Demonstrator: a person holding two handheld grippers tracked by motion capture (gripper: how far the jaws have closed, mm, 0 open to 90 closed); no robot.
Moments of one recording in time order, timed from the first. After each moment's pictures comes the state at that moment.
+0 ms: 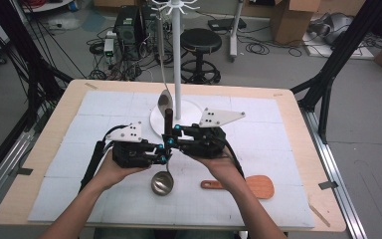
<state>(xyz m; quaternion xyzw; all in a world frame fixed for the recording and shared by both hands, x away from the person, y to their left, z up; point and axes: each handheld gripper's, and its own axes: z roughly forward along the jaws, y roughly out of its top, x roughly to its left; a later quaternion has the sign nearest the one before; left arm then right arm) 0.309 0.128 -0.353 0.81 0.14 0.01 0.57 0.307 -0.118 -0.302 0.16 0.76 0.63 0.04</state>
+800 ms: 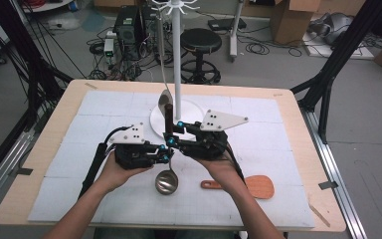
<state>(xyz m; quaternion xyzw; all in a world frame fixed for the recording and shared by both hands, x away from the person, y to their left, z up) 0.303 0.120 -0.352 0.81 0.16 0.05 0.57 0.299 -0.118 -0.303 0.16 0.75 0.63 0.10</state>
